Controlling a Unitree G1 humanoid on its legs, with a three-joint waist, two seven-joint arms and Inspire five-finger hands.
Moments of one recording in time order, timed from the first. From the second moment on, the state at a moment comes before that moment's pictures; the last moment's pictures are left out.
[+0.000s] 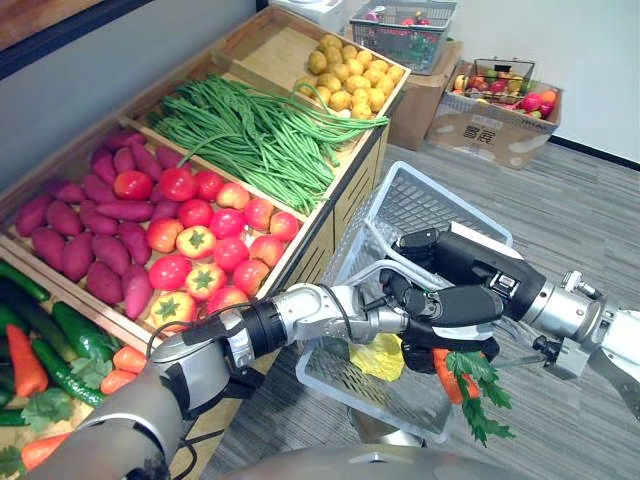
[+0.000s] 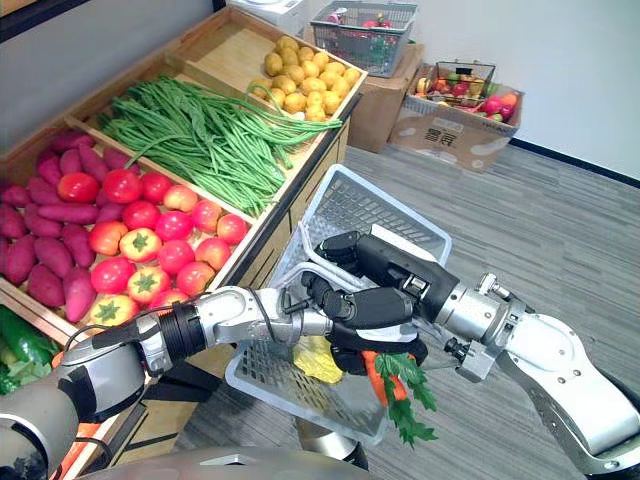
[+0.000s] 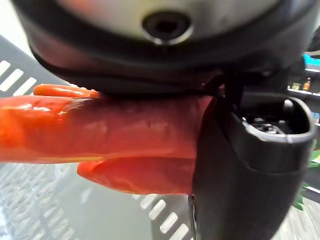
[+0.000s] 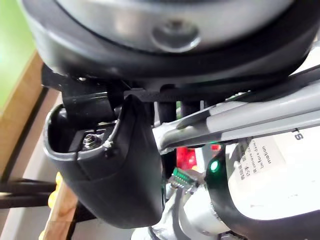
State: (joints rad) left arm -0.79 0.25 -1.12 0.30 0.73 -0.47 -0.06; right arm 0.32 -1.04 -0.10 -0.59 0.65 0.00 0.51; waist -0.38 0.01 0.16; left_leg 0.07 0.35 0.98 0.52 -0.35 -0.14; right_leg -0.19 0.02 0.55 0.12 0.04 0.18
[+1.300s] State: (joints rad) left arm -0.66 0.23 -0.97 0.26 0.96 -0.44 -0.05; right arm 0.32 -0.89 -0.09 -0.59 0.55 0.00 0.54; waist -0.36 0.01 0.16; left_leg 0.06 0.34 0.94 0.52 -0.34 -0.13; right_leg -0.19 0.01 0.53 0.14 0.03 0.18
